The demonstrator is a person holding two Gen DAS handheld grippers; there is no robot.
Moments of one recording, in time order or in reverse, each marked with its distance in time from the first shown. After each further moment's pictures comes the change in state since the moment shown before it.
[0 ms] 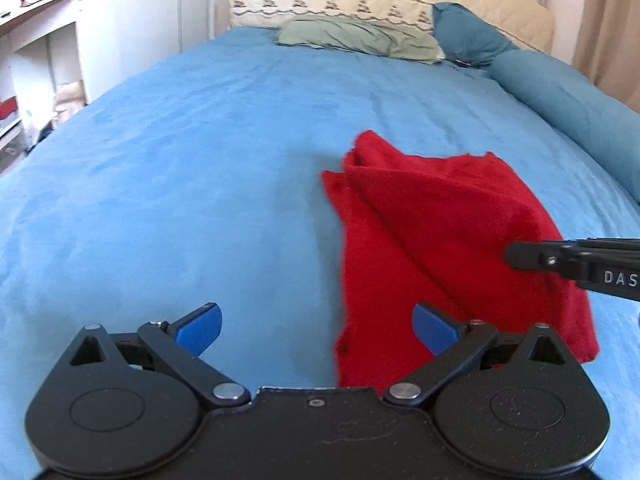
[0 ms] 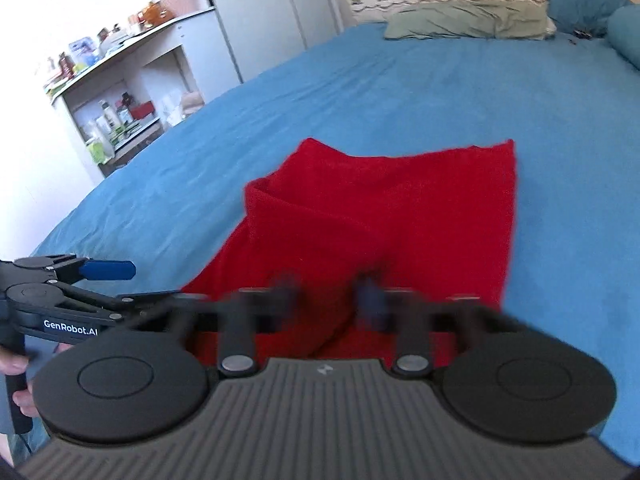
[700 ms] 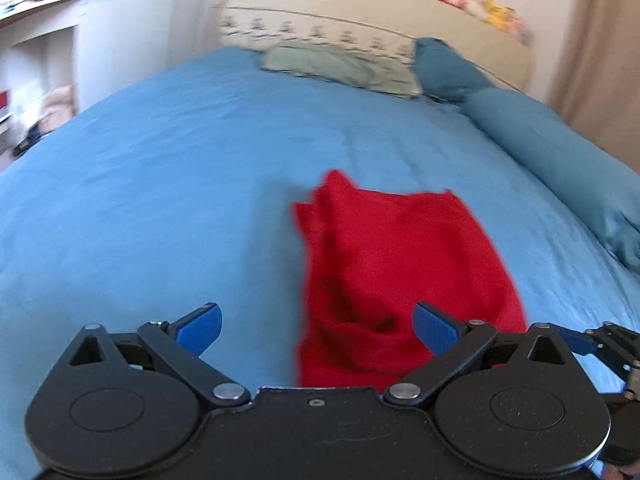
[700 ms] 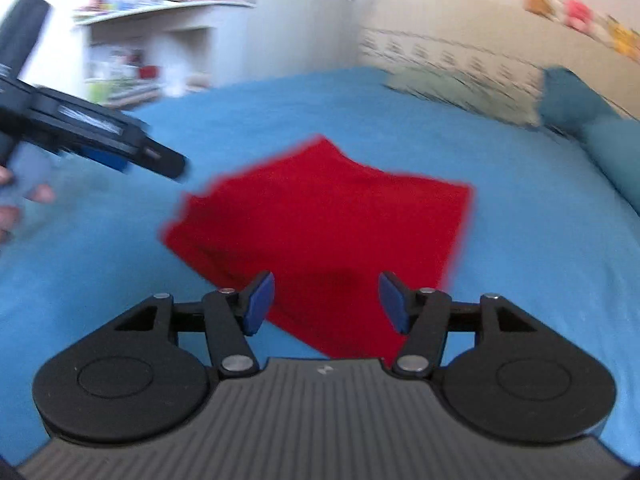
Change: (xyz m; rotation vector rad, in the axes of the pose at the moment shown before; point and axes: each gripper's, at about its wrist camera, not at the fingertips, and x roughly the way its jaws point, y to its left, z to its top) left arm -0.034 -0.017 0.004 -0.034 -0.077 -0.133; right arm -0.067 0.026 -0.087 -0.224 -0.068 -0.278
